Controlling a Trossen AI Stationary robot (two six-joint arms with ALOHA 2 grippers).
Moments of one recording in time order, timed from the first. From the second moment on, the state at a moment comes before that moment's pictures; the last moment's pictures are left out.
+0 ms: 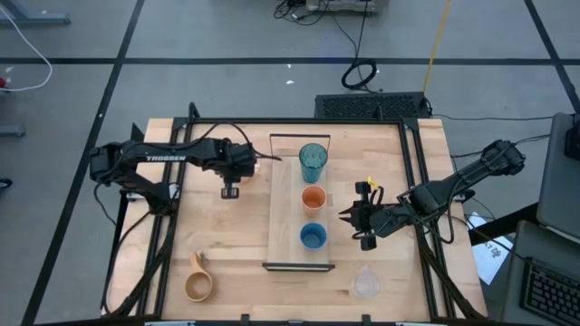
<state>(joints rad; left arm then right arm) 0.27 1.44 0.99 -0.91 -0.10 0.28 0.48 1.18 0.95 -0.59 0.47 0.09</state>
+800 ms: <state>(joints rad) 0.05 1.44 1.31 -1.04 -0.11 0.13 0.48 1.18 0.95 -0.59 0.47 0.09</state>
